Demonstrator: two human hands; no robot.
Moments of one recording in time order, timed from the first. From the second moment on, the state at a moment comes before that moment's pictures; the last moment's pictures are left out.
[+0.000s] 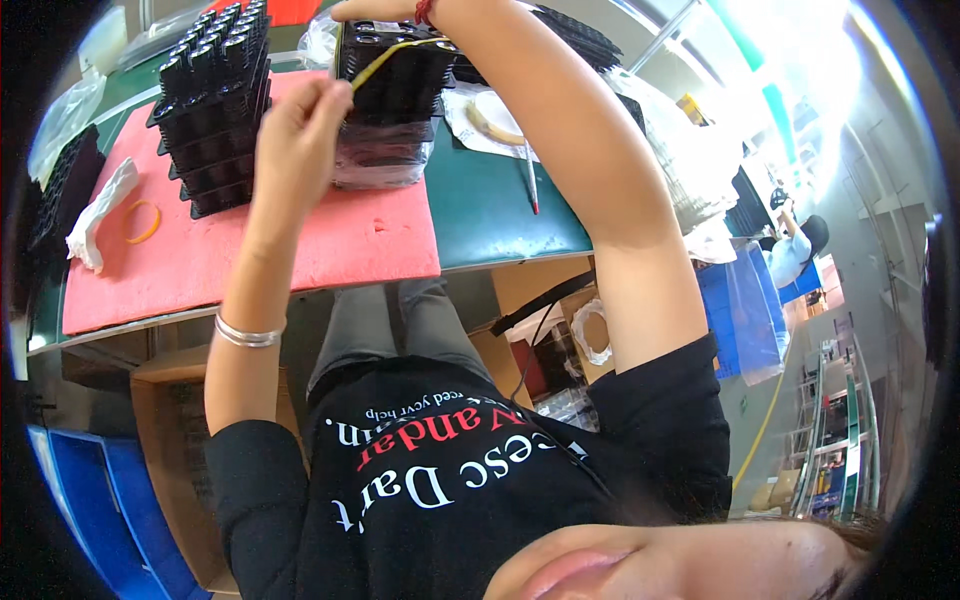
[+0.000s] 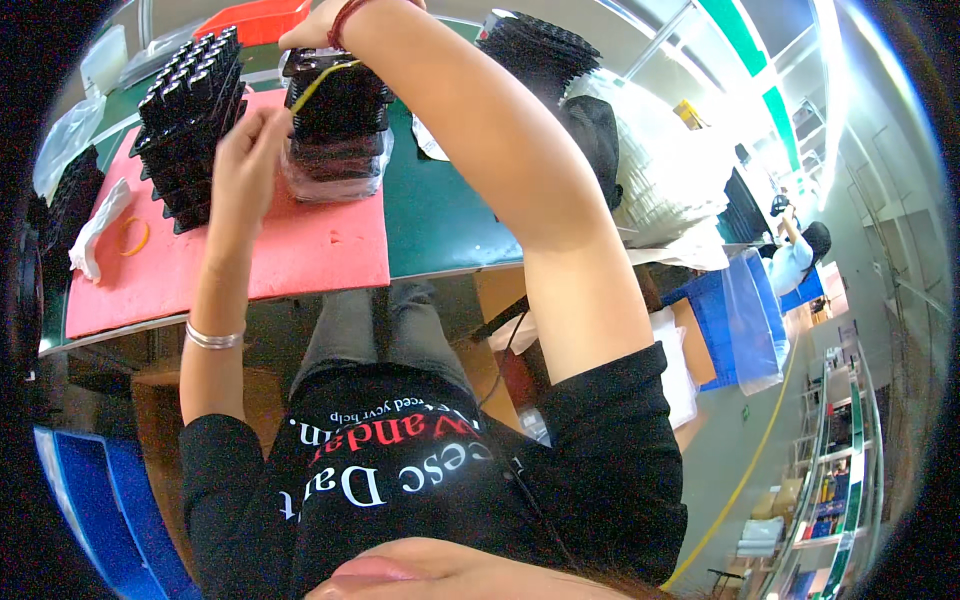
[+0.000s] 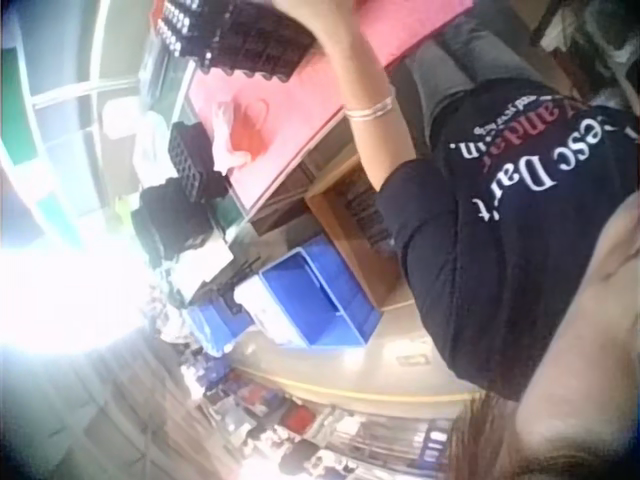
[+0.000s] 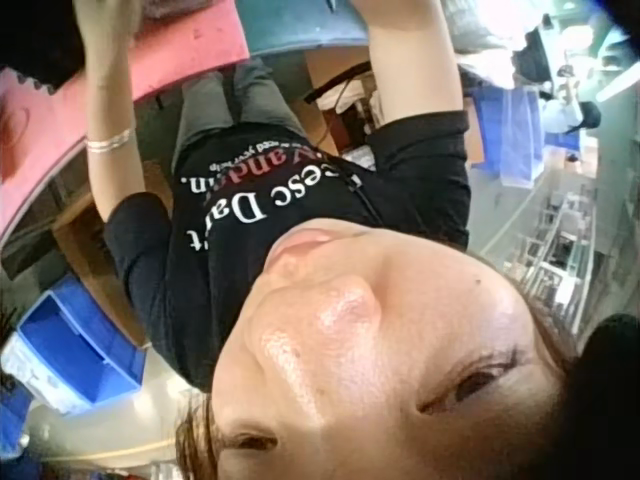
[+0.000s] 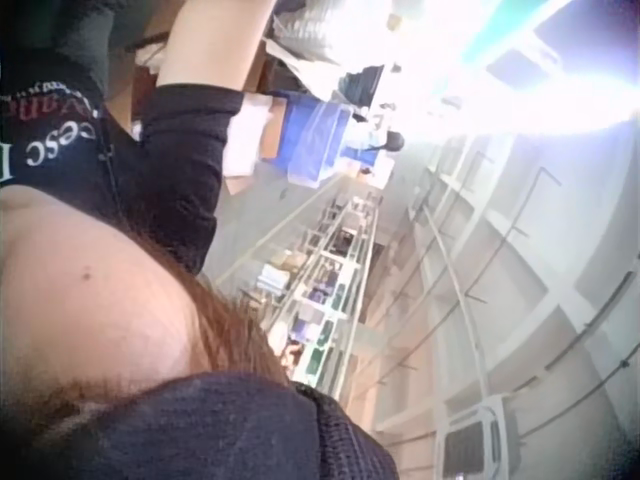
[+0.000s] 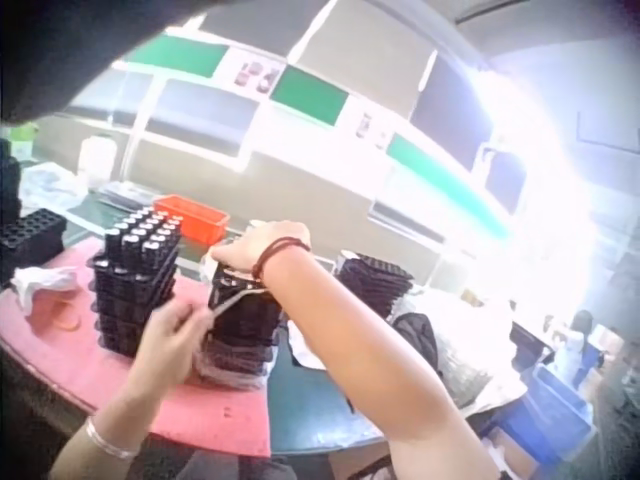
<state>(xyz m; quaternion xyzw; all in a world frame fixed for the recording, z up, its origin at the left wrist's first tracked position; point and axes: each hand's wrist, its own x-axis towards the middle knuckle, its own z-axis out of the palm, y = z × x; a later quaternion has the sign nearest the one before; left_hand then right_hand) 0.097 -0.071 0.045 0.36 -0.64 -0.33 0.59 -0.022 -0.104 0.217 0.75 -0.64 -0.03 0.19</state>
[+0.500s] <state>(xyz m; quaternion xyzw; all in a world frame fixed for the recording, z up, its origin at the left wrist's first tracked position) 0.099 0.003 0.002 0.30 -0.85 0.02 0.43 -0.026 -0.113 0.216 0.74 -0.65 -0.02 0.14</state>
